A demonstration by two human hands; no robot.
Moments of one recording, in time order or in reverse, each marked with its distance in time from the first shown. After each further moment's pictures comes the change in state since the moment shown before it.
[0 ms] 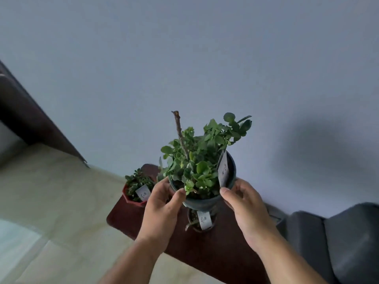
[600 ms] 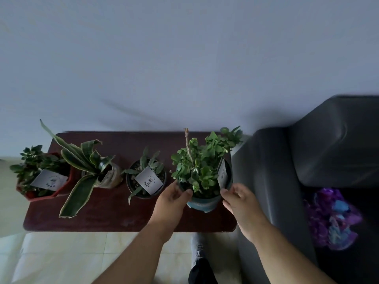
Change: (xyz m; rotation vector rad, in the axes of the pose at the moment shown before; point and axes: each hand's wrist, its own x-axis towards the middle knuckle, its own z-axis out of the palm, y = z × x) left_hand 0.045 -0.279 0.117 0.354 -0.374 -0.546; right_hand 0.007 0.274 -0.153 0.089 0.336 0.561
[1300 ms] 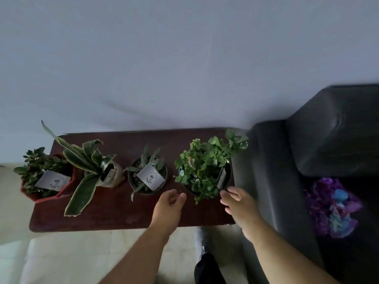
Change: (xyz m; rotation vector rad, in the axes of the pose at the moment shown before) left_hand -0.008 -0.027 -0.012 0.097 0.149 -0.178; right_hand -0.003 0.027 0.008 -0.046 0.122 0.111
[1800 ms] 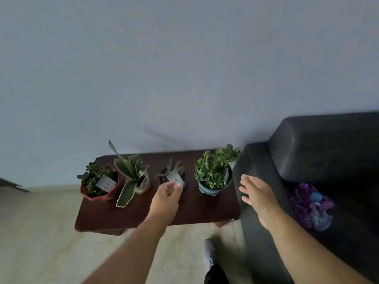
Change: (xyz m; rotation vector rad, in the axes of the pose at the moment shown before) left_hand -0.159 0.050 -0.116 0.012 0.007 0.309; right_hand -0.187 -0.056 -0.004 0.095 0.154 -0.294
